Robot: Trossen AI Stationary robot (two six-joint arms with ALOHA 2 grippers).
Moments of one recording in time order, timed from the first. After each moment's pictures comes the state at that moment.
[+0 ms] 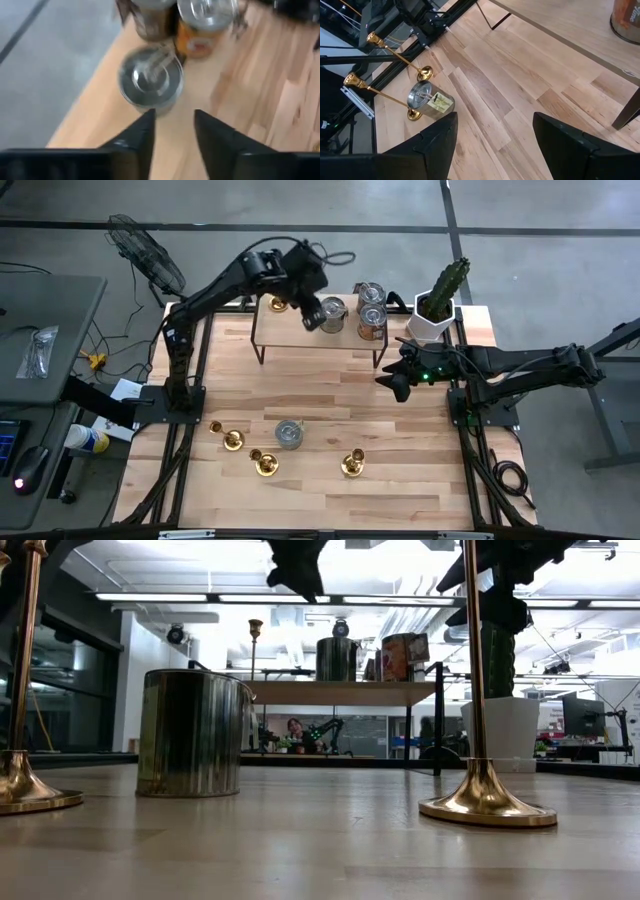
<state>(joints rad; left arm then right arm) 0.41 1.92 2.33 -1.29 -0.03 -0.03 -0.01 0.92 0.77 -0.41 0.12 0.71</state>
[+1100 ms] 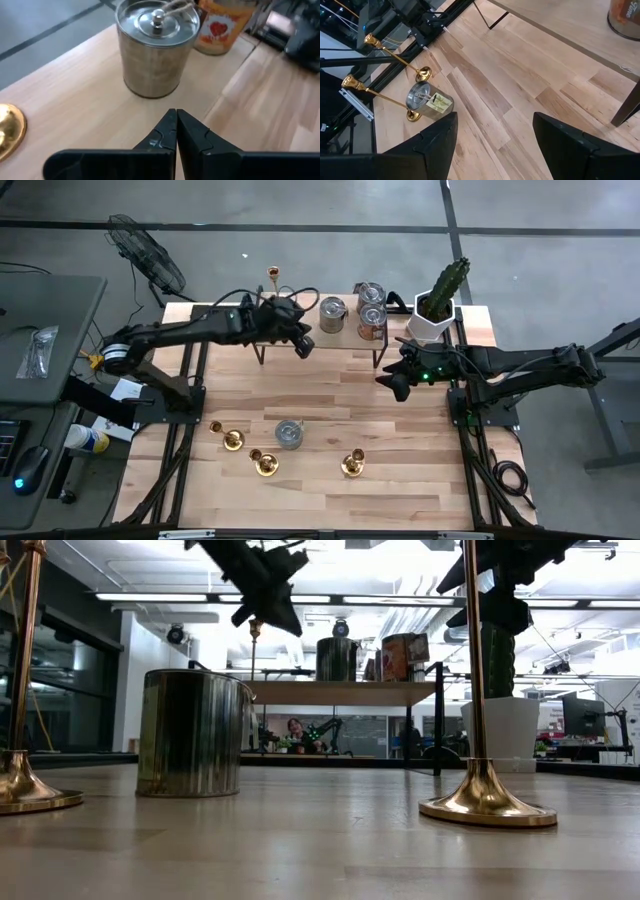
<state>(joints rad) 0.30 1.44 1.26 -0.42 -0.22 -0.32 -0.01 0.92 0.77 -0.42 0.13 0.73</state>
